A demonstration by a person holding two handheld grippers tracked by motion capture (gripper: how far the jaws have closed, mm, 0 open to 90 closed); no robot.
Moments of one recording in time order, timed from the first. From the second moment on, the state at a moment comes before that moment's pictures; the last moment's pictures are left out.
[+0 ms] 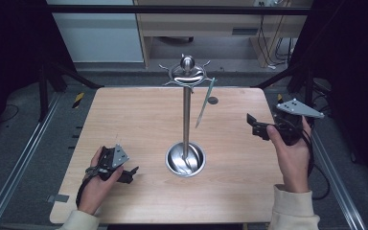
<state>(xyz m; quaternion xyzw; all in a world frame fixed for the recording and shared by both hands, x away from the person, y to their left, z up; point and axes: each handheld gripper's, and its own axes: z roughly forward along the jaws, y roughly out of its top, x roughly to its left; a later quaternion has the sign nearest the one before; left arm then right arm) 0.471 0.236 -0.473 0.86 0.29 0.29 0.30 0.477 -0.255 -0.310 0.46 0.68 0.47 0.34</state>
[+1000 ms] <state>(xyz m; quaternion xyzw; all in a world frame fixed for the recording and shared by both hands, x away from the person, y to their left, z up) 0.471 0.237 -0.471 0.86 0.29 0.31 0.30 0.509 -0.275 -0.388 0.51 0.70 0.39 0.31</state>
